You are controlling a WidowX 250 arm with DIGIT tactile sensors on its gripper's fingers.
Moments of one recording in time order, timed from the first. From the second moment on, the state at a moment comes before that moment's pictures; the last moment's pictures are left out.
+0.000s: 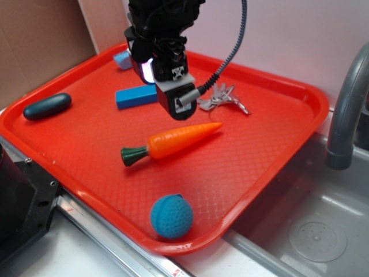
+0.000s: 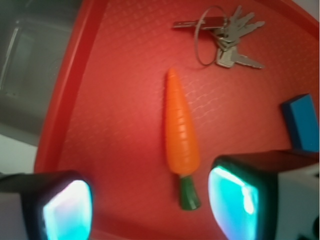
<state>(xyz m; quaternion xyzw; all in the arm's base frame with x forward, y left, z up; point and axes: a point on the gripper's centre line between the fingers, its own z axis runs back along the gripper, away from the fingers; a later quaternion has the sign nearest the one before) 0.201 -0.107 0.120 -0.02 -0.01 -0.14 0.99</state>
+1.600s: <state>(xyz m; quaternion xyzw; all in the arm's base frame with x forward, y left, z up) 0.174 -0.086 0.049 0.05 0.12 -0.12 0.98</state>
